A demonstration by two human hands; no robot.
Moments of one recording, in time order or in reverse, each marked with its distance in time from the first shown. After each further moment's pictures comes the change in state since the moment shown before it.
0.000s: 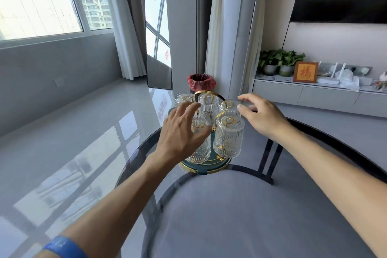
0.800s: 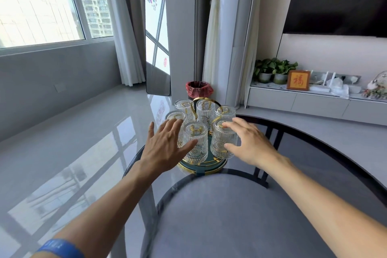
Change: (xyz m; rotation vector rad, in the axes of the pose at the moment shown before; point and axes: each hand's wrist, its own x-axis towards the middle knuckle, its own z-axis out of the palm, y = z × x) left_hand -0.031 -0.029 -0.011 0.224 -0.049 -0.014; right_hand -0.063 -0.016 0.016 -0.282 -0.145 -0.082
